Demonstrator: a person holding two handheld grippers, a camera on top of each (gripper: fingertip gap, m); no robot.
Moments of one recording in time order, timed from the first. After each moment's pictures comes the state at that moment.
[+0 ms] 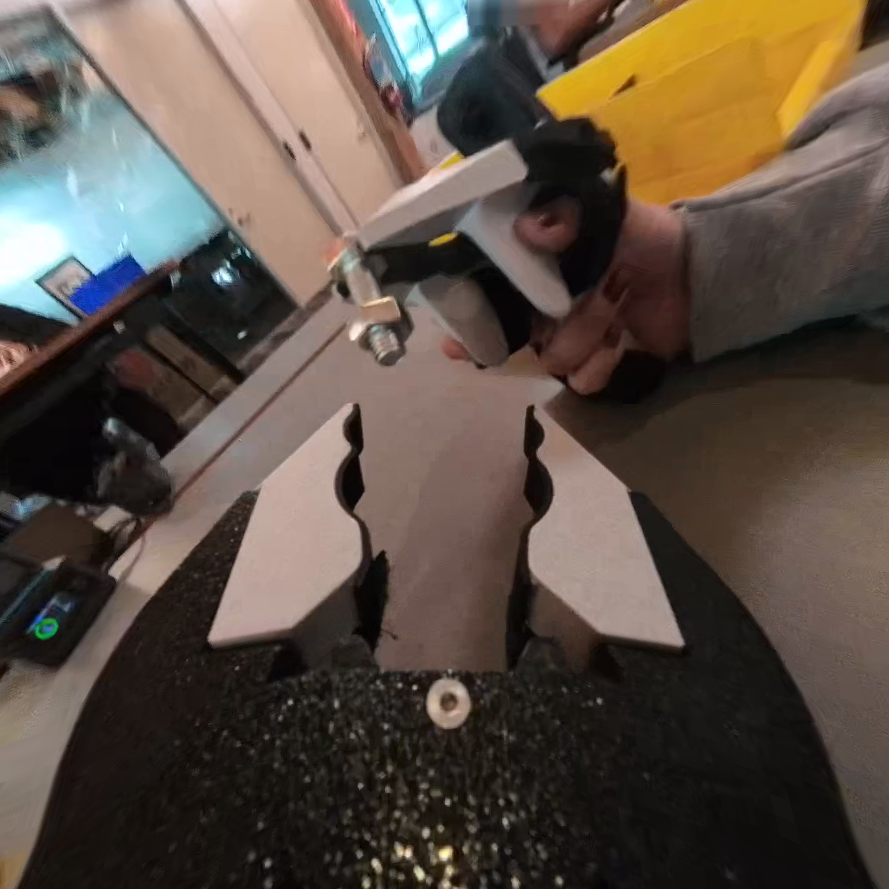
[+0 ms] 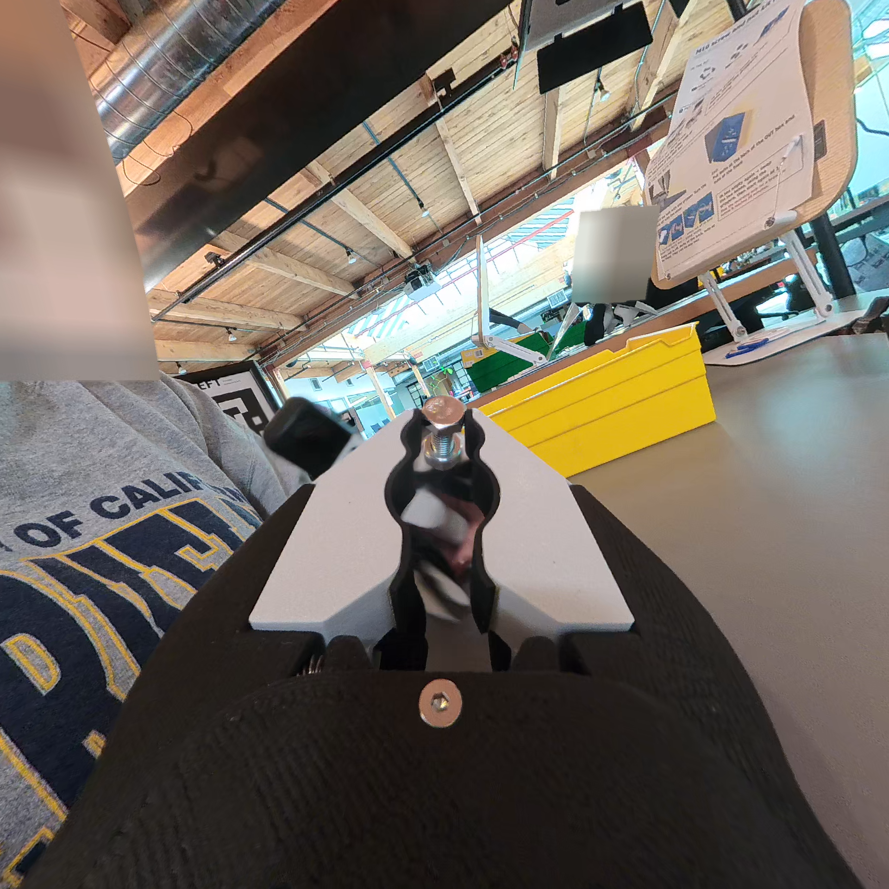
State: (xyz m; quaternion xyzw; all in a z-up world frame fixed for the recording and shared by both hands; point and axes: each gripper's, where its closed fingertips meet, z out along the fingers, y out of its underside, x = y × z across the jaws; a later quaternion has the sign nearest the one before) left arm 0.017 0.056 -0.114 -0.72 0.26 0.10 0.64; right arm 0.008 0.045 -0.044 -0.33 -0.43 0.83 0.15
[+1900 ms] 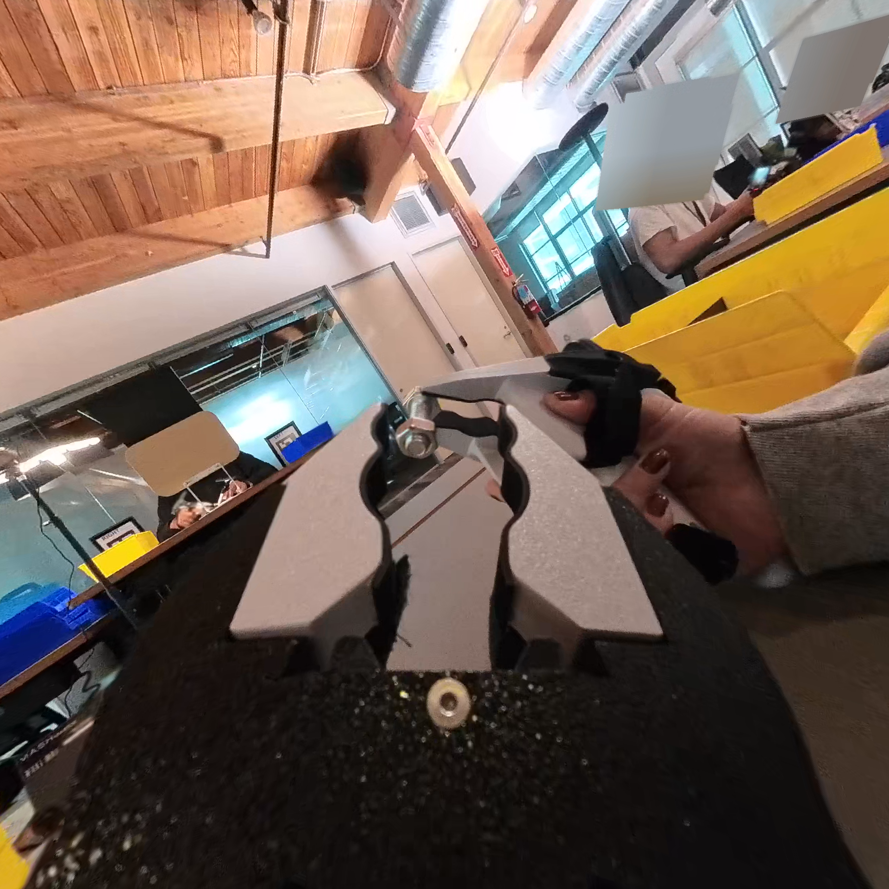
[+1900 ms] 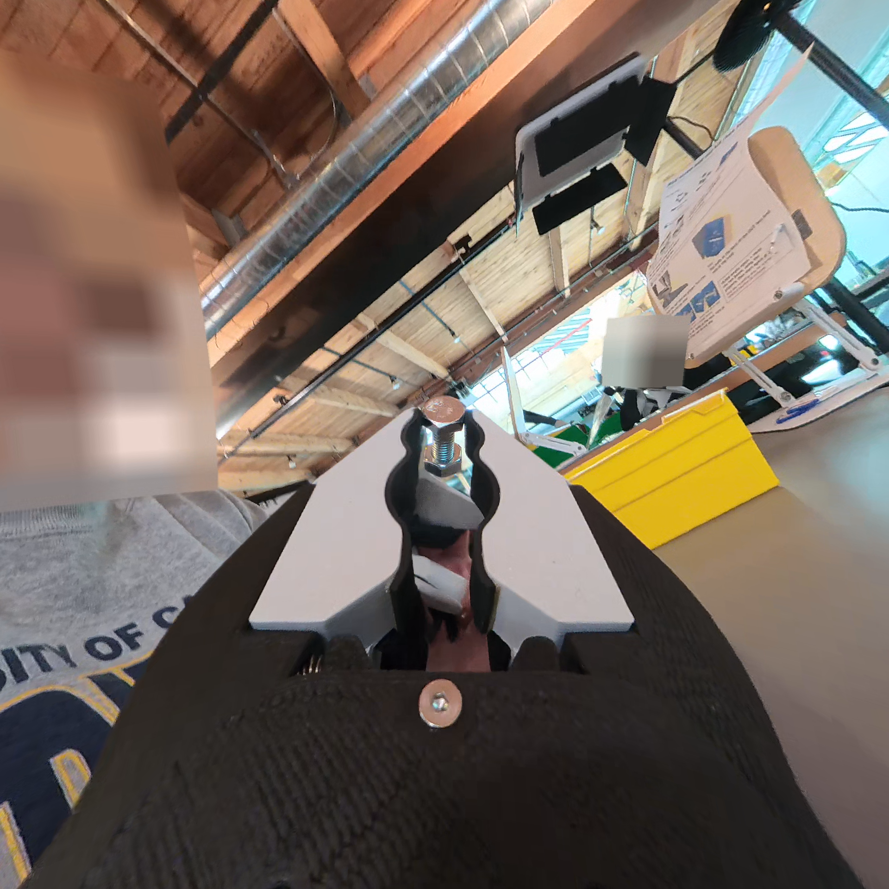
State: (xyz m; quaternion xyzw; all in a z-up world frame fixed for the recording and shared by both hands) left arm 0.034 0.040 -0.024 -0.54 0.20 0.20 0.80; right arm 0.009 0.060 -0.014 -0.32 -0.28 0.90 0.12
